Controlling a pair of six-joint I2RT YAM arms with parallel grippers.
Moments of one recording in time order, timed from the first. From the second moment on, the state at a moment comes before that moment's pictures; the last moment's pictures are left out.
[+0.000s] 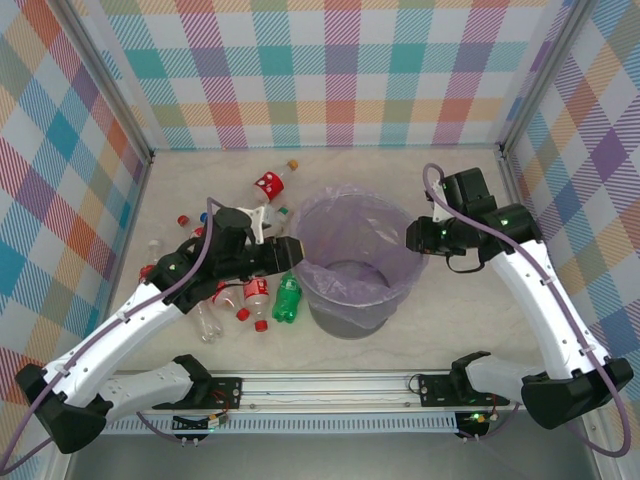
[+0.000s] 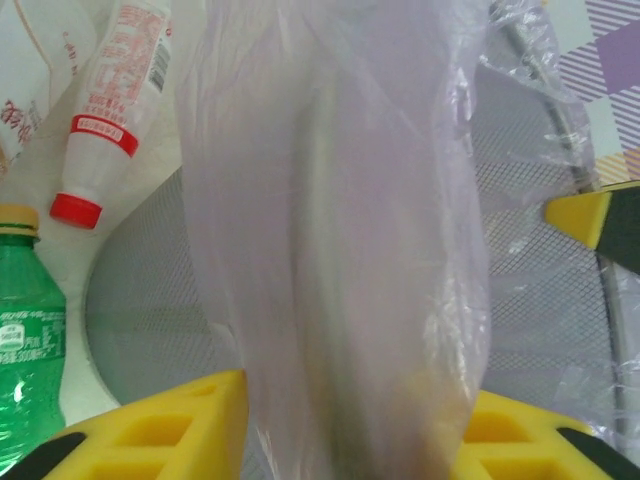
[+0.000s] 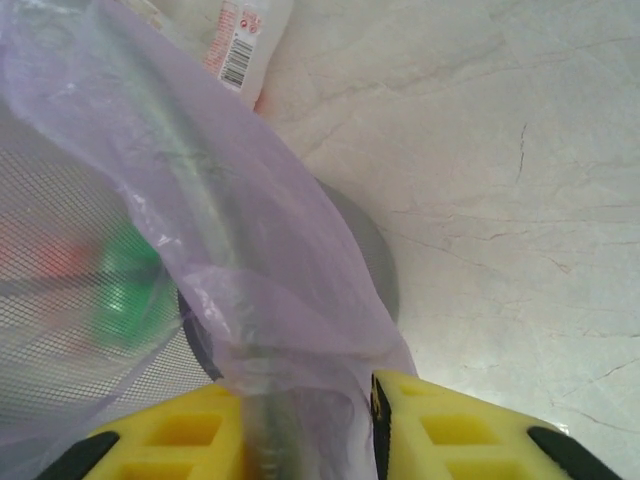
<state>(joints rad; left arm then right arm) -0.71 1.02 1.06 -0.60 0.20 -0.82 0.37 1.18 1.39 -1.21 -0.16 0.38</state>
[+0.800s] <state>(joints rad) -0.71 1.75 1.65 -0.42 0.14 -0.66 0.00 1.45 1.62 -1.16 -0.17 0.19</state>
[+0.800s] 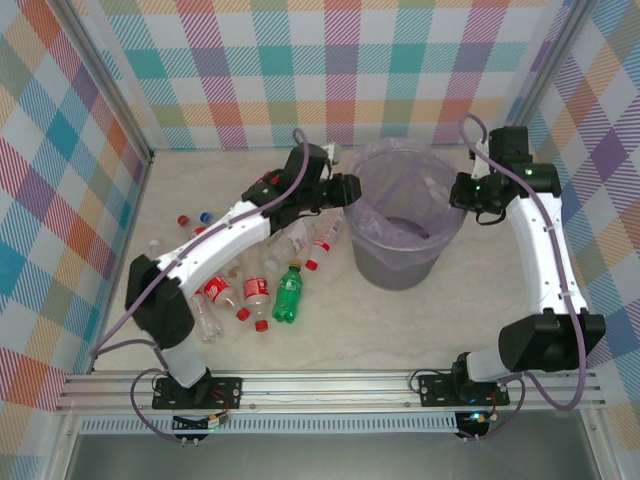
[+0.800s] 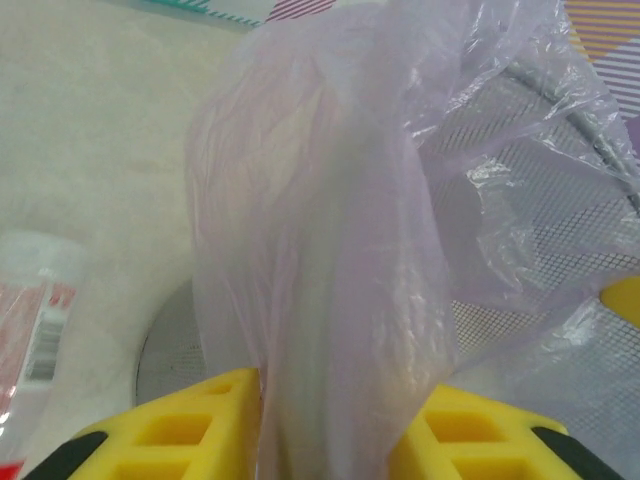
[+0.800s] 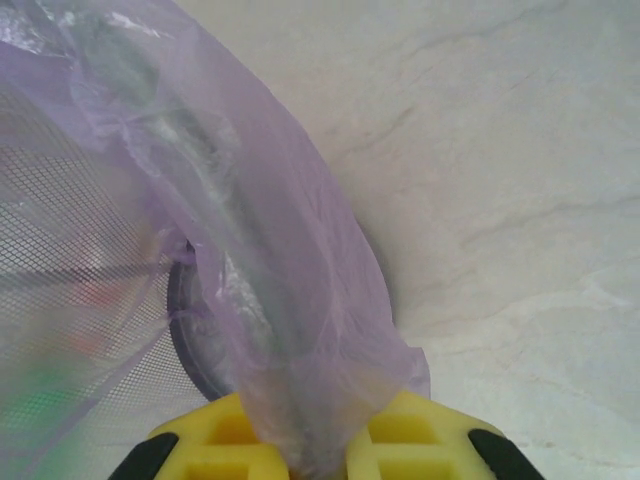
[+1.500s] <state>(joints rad) -0.67 1.72 1.80 -0.53 0.13 -0.42 -0.09 1.50 1.84 -1.11 -0.37 0.20</state>
